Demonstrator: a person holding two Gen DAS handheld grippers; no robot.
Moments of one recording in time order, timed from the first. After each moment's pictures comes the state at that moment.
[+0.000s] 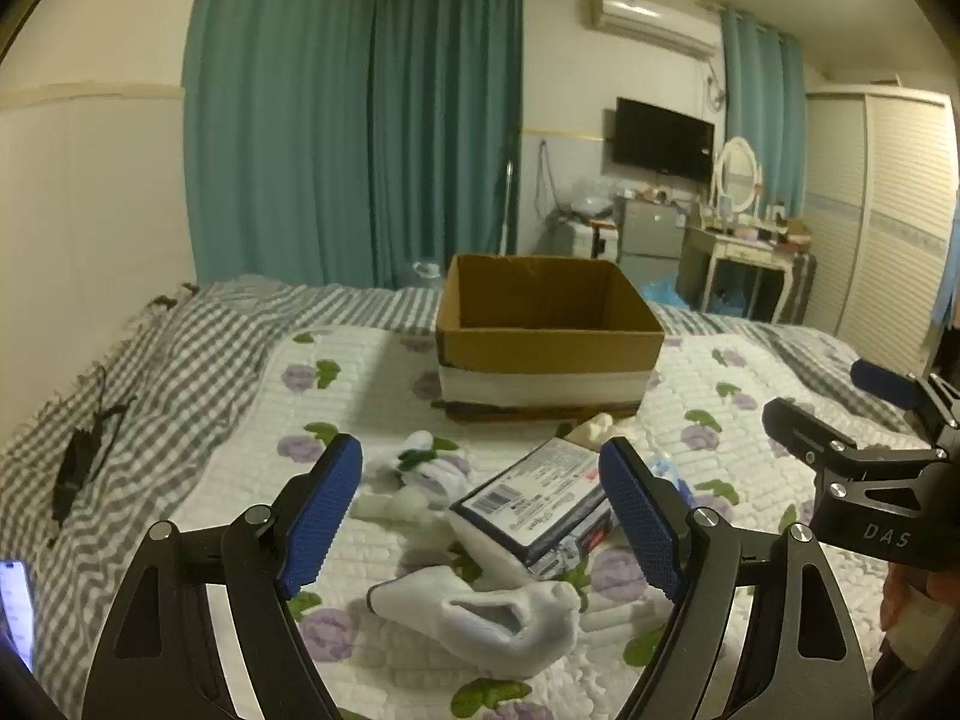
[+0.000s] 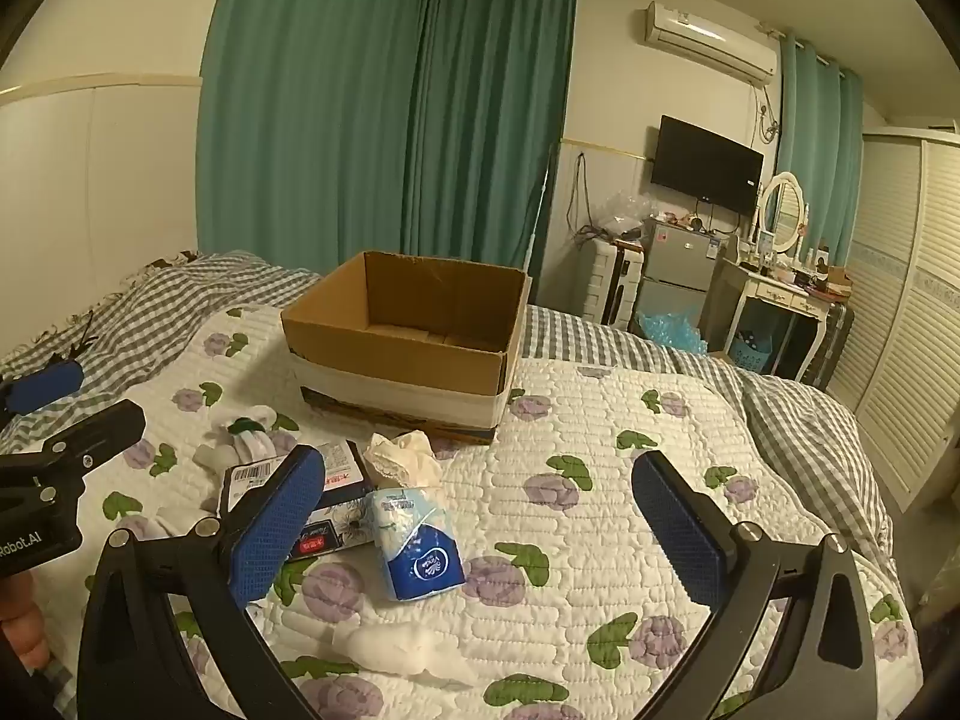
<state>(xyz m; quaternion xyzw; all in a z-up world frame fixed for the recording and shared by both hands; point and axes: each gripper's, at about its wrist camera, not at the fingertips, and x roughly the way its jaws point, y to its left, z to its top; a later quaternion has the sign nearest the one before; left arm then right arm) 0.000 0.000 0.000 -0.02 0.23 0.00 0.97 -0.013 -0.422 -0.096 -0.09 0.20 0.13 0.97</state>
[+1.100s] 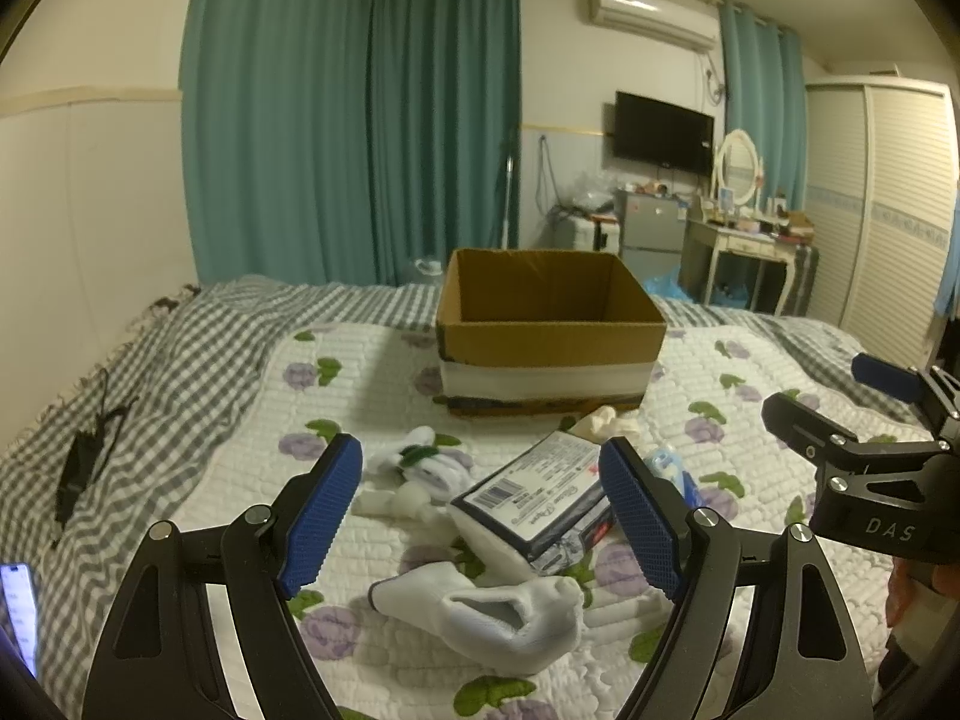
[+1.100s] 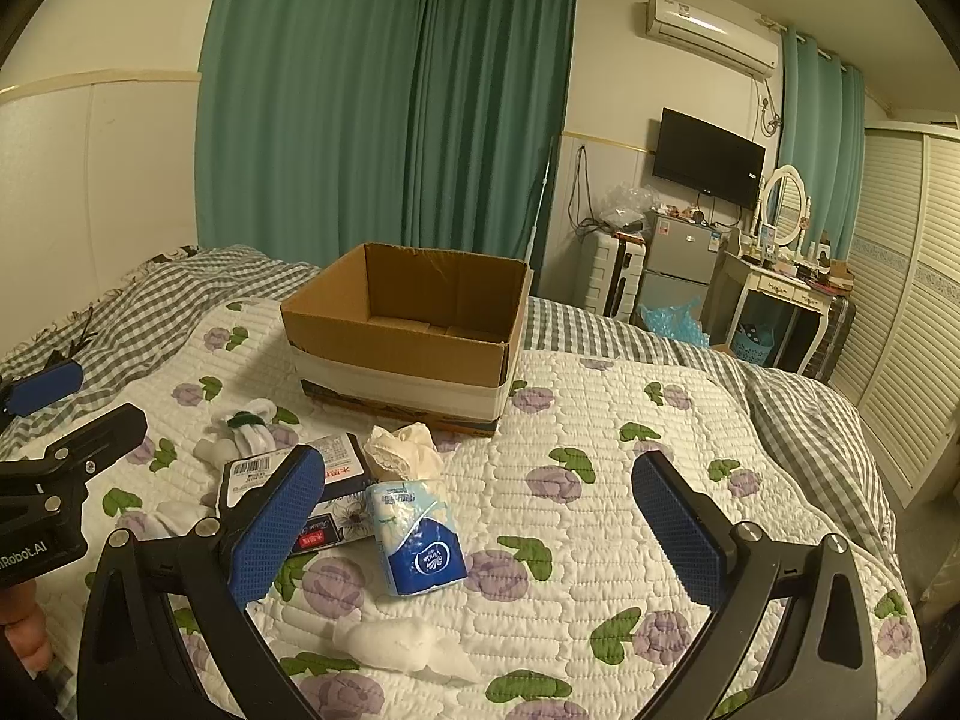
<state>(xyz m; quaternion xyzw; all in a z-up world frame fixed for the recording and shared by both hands) 0.002 -0.002 -0.006 -0.02 0.23 0.01 0.97 -0.012 -0.420 -0.098 -0.09 0.20 0.13 0.97</state>
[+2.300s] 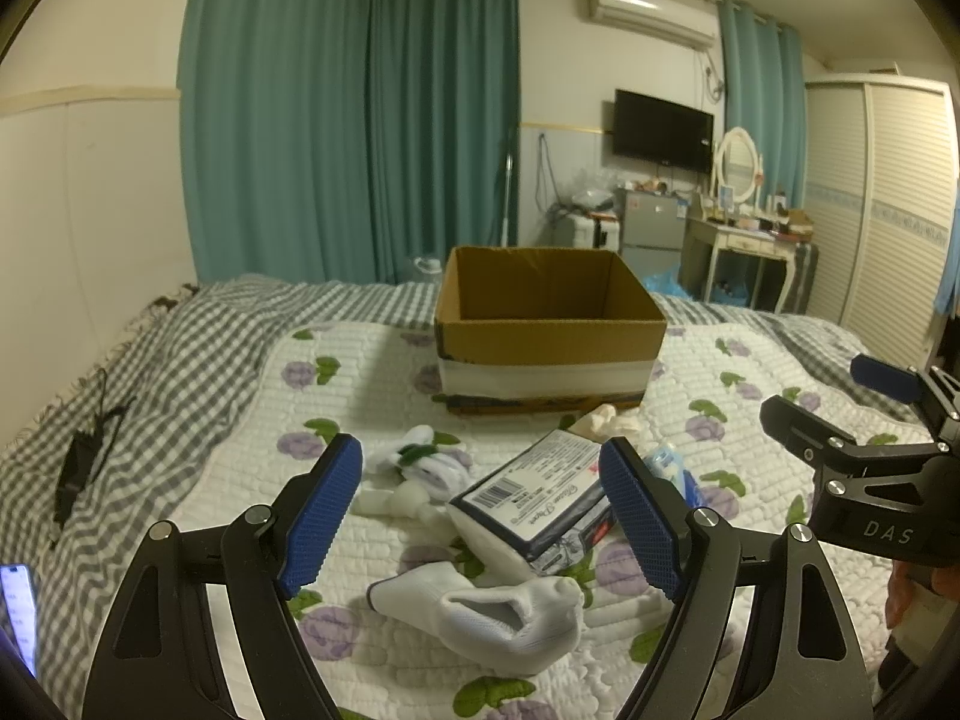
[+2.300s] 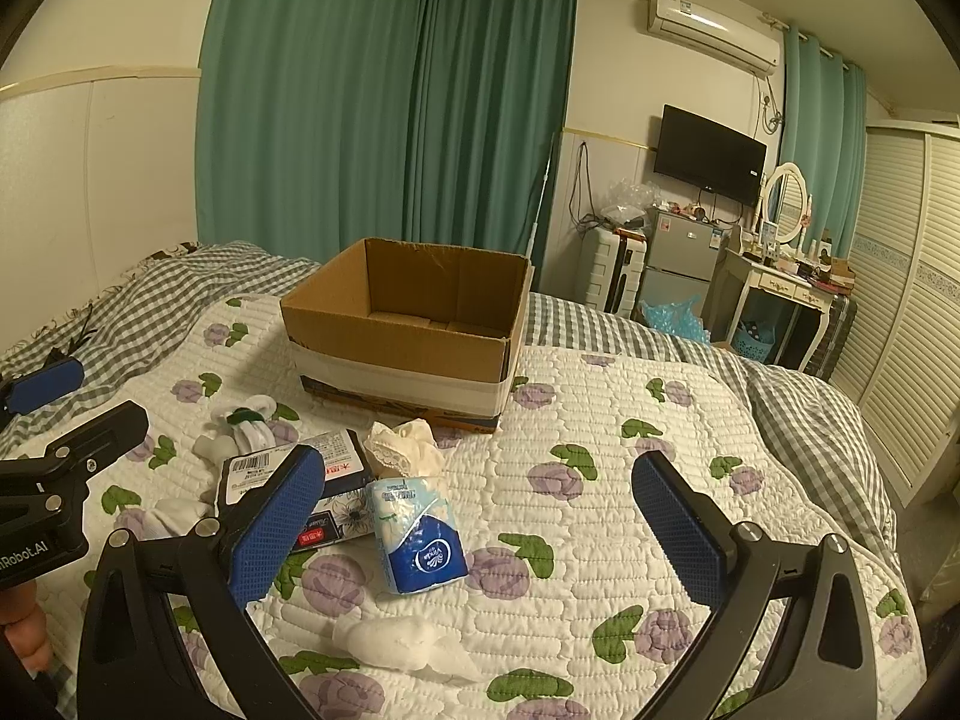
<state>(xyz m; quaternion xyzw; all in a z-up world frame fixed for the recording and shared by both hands) 0.000 -0.004 -0.007 -0.01 0.23 0.01 0.97 -0.010 -0.418 -0.099 -0.09 0.21 0.13 0.97</state>
